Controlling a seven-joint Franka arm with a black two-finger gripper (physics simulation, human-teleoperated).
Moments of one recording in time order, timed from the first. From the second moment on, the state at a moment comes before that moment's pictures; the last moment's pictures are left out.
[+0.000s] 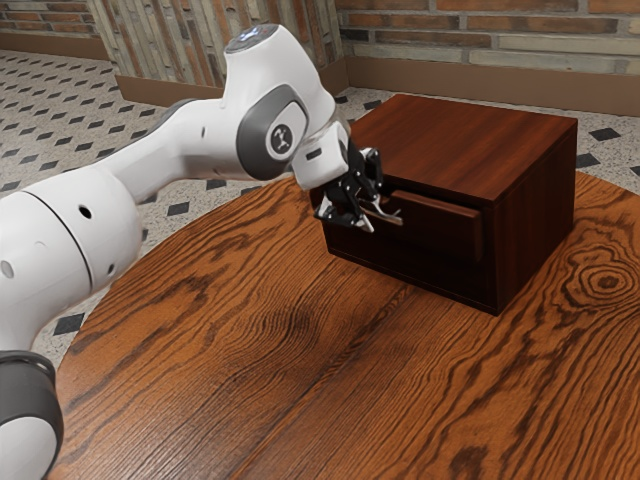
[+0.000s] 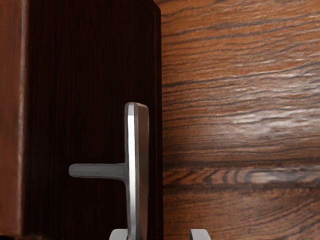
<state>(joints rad) -0.04 0.45 0.10 -1.21 -0.17 2.00 1.73</state>
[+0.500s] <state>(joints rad) -0.05 0.36 0.10 -1.34 -0.17 1.99 1.69</state>
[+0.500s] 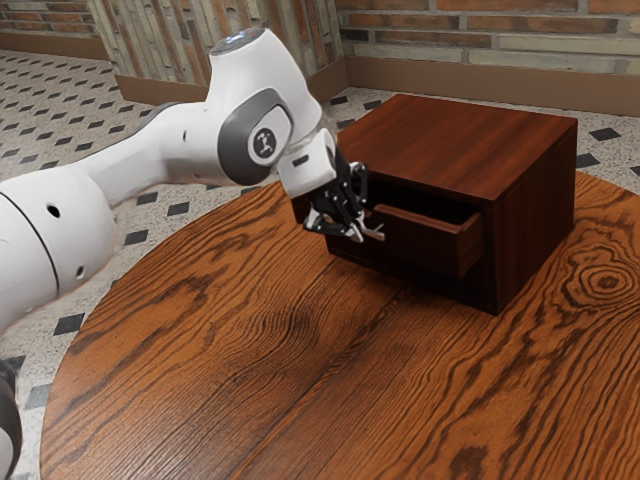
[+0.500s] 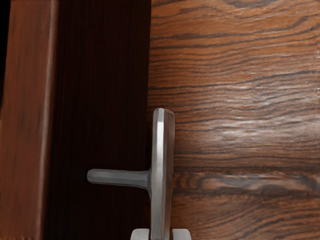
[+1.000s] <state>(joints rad) -0.05 0.18 0.10 -1.56 -0.17 2.01 1.65</state>
